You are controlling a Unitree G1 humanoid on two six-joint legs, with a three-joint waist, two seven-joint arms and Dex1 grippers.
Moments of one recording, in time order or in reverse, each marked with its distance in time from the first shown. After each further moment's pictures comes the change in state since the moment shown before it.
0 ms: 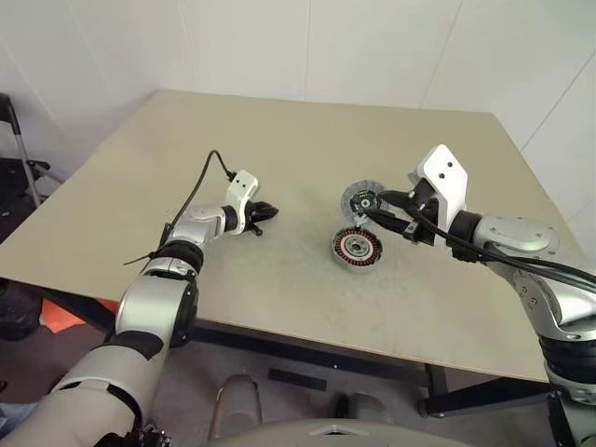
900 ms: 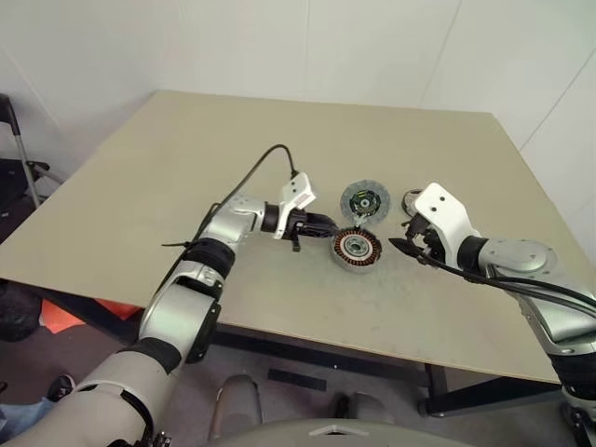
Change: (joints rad) left arm 0.020 -0.151 -0.194 -0.324 -0.052 0.100 -0.379; right arm 0.143 -0.089 0.062 0.076 -0.220 -0.043 0.010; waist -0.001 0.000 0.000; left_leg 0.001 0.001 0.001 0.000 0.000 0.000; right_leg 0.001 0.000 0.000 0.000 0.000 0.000
